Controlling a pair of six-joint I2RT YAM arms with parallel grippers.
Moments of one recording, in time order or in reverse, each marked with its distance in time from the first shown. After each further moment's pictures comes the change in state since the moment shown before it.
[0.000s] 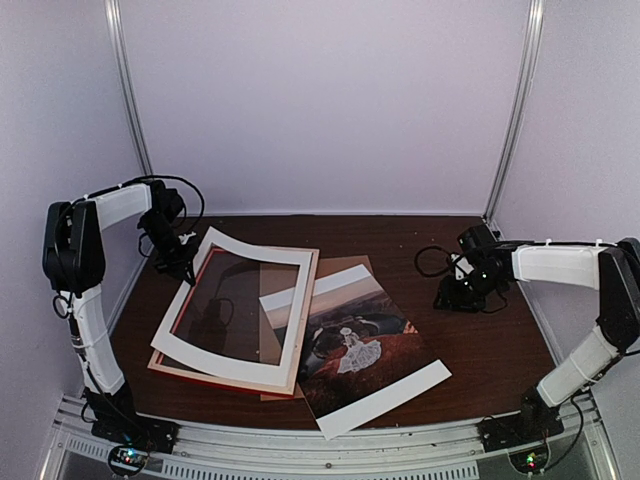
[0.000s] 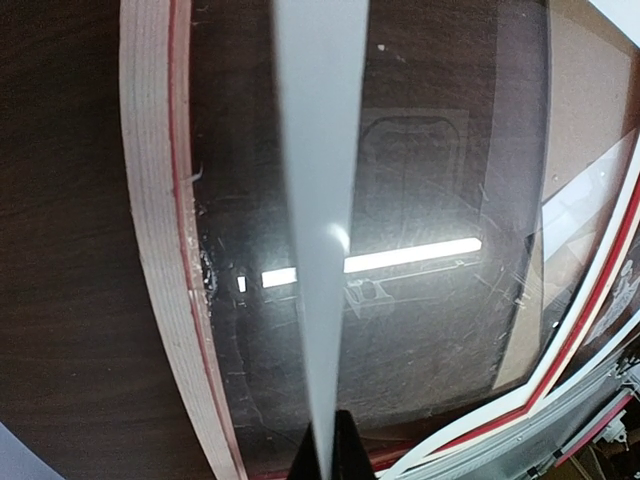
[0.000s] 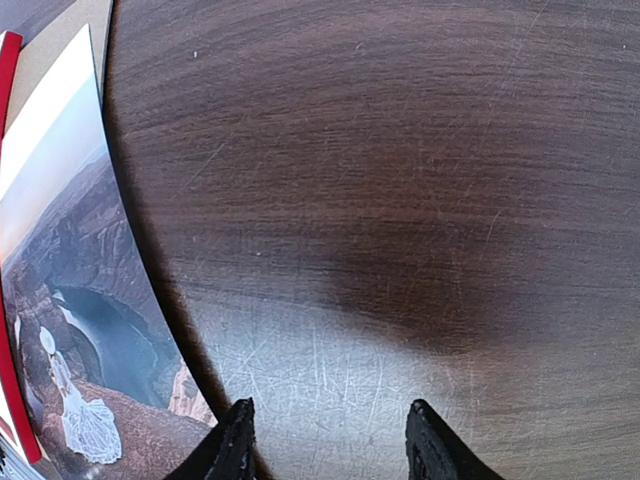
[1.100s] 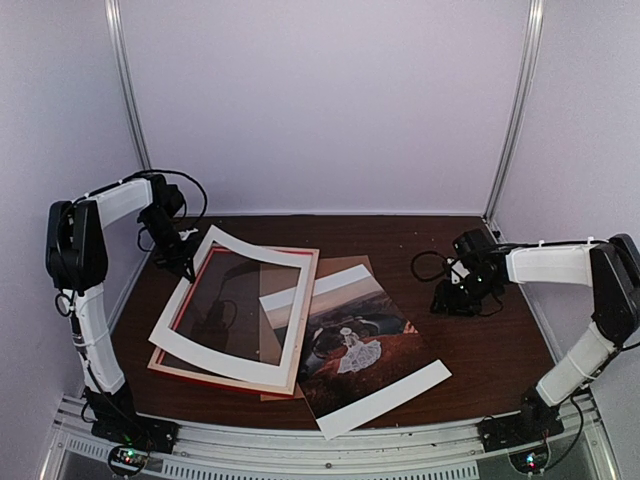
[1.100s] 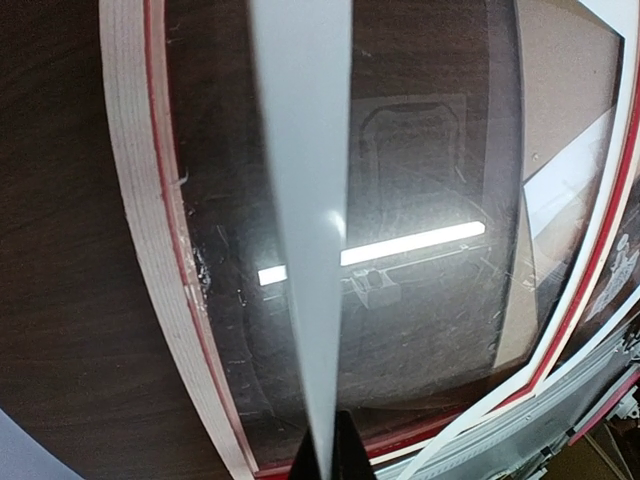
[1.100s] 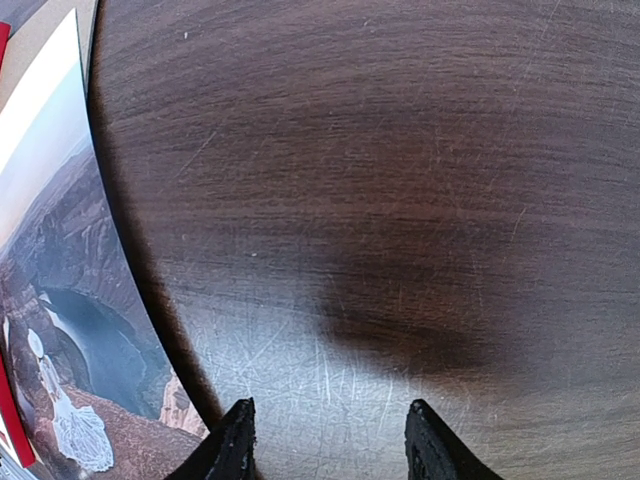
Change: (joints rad) left arm -0.001 0.027 0.085 -0.084 0.010 0.082; right arm 0.017 0.041 -0.013 0.037 0.000 0.011
